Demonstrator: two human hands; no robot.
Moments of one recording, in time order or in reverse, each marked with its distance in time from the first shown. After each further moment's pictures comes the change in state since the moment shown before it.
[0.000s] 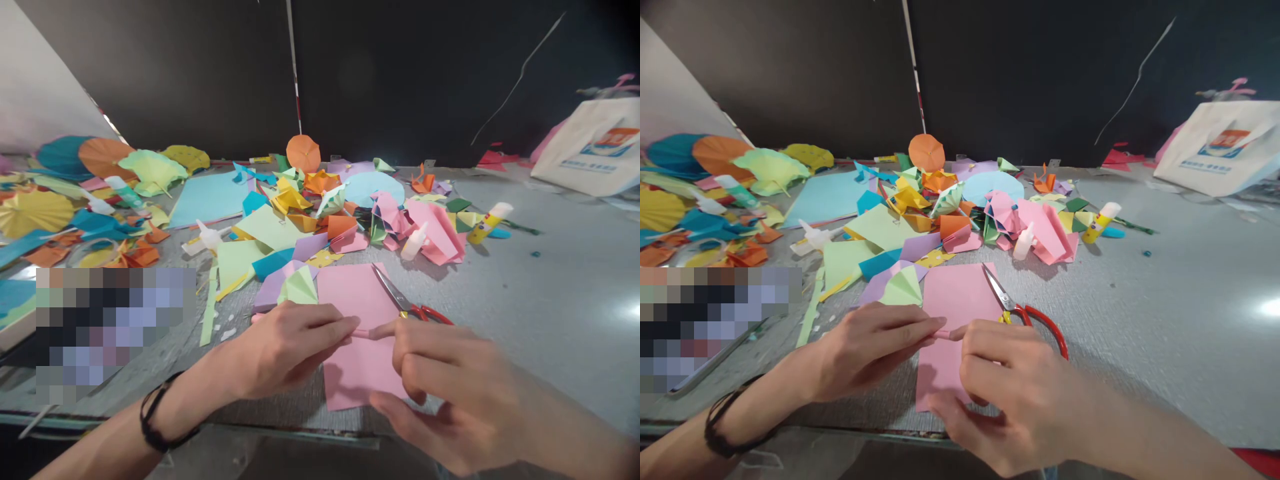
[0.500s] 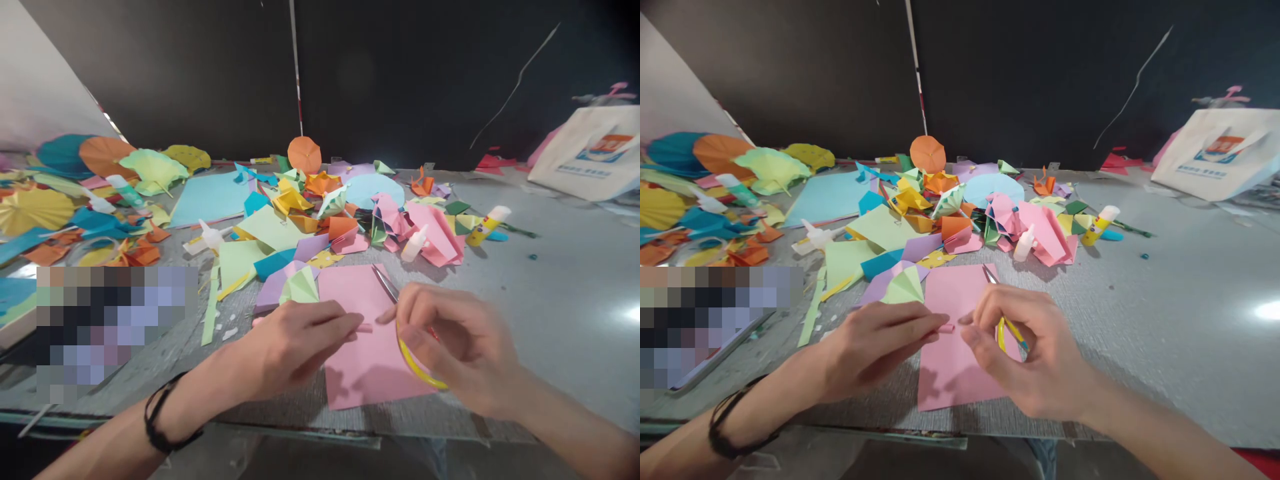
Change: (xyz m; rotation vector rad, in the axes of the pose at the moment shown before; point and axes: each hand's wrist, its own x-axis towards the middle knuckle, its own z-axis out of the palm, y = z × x) left_hand 0.011 0.009 -0.007 -0.099 0.005 -0.055; right_hand 0.003 0.022 0.002 0.451 0.177 0.274
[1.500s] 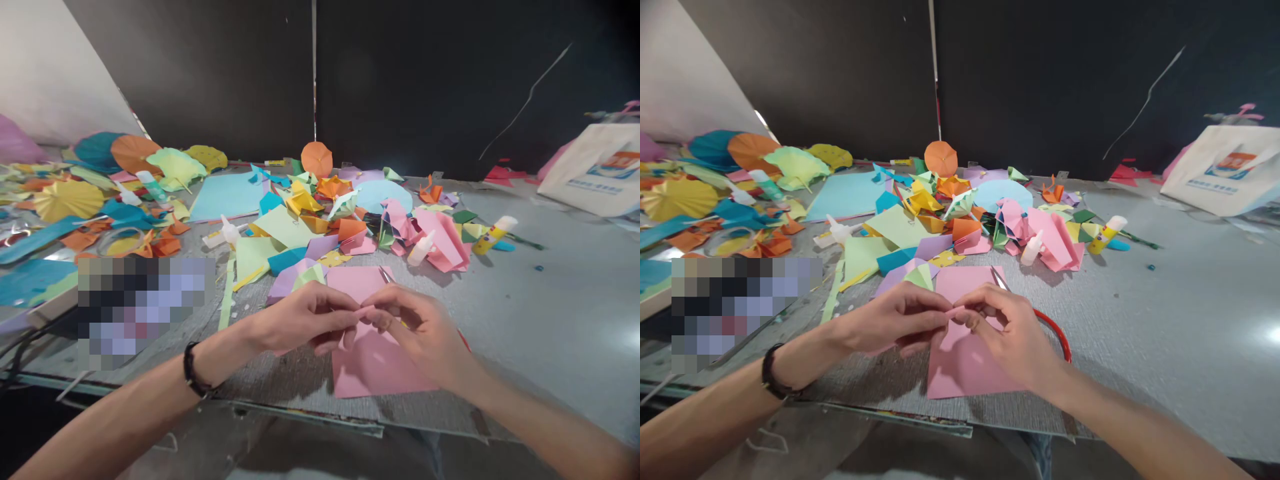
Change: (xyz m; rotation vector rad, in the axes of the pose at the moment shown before) left_hand 0.007 -0.018 0.007 -1.147 -0.226 -0.696; right_hand 0.000 0.029 0.025 0.027 -0.010 0.280
